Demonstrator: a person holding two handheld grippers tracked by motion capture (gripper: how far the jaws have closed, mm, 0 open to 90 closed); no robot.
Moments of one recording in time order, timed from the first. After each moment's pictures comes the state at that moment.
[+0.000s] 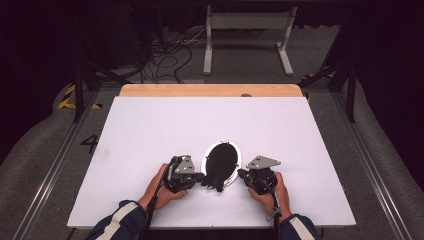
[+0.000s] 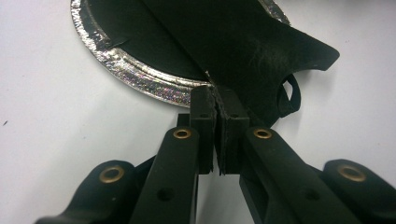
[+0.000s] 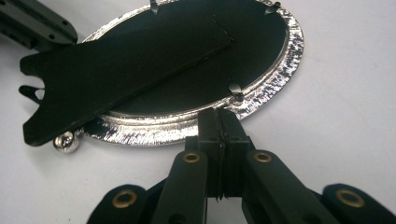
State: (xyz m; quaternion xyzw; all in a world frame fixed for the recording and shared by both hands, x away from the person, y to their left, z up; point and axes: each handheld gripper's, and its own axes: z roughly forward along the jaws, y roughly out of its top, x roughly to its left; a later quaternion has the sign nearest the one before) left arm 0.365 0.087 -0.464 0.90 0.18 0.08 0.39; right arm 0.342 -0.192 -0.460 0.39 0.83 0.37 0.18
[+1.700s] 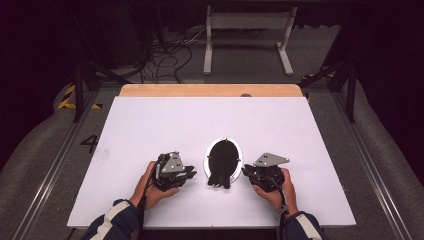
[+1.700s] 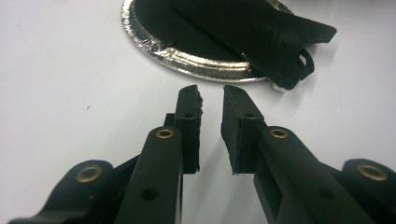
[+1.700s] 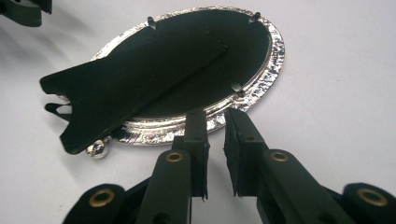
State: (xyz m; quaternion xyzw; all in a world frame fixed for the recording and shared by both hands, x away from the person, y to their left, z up) left arm 0.358 0.122 -0.446 0.89 0.19 0.13 0.40; right arm 0.342 -0.209 -0.447 0.37 0.83 0.38 0.19
